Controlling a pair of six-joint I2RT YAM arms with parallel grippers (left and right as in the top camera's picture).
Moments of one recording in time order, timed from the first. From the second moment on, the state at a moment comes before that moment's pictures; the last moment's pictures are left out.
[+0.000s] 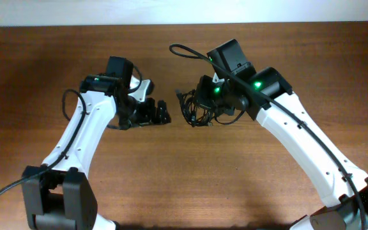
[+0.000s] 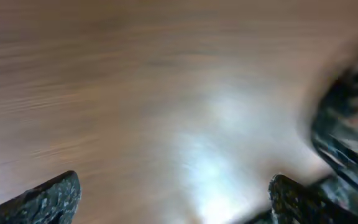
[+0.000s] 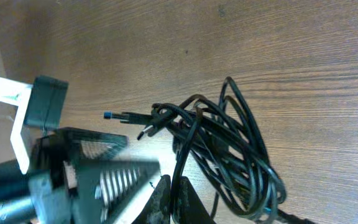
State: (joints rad) left arm -0.14 1.69 1.35 -1.09 0.48 -0.08; right arm 0.55 1.69 1.66 -0.99 -0.24 0.84
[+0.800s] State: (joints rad) left arm -0.20 1.69 1.35 -0.89 0.52 -0.23; right arm 0.56 1.54 1.66 -0.91 -0.41 0.77
